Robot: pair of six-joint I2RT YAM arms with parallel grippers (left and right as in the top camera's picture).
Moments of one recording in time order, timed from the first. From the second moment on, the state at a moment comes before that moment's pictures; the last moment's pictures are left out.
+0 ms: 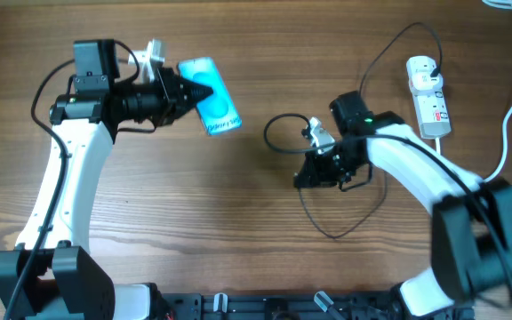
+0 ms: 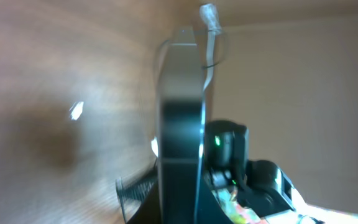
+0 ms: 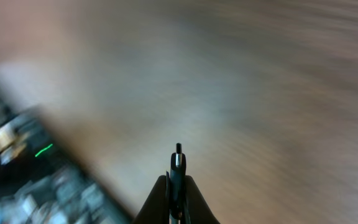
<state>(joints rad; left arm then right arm) 0.04 1.56 1.27 -0.61 1.03 -0.58 0.32 1.72 1.03 -0.82 -0.71 0.07</state>
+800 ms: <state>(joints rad) -0.09 1.56 1.27 -0.31 1.23 -0.58 0.34 1.56 1.02 -0.11 -1.48 0.20</state>
